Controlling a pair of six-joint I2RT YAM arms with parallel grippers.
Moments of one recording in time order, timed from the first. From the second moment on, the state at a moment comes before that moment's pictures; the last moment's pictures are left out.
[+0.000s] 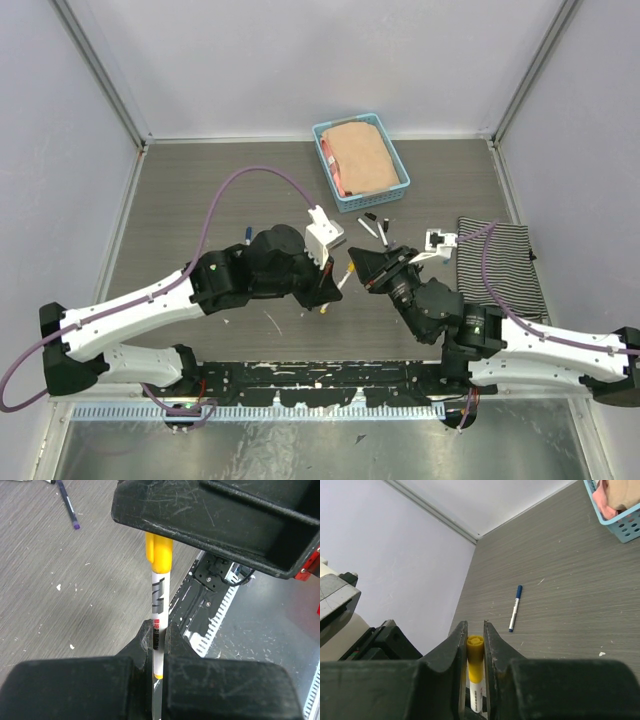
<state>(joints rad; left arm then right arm) -1.16 1.20 1.20 -0.52 0.07 -0.38 1.33 0.69 0.66 -0.01 0.86 0.89</state>
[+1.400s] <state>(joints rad) -0.98 1.07 1.01 -0.43 -0.20 -0.40 0.74 0.91 1.00 -0.21 0.22 0.60</state>
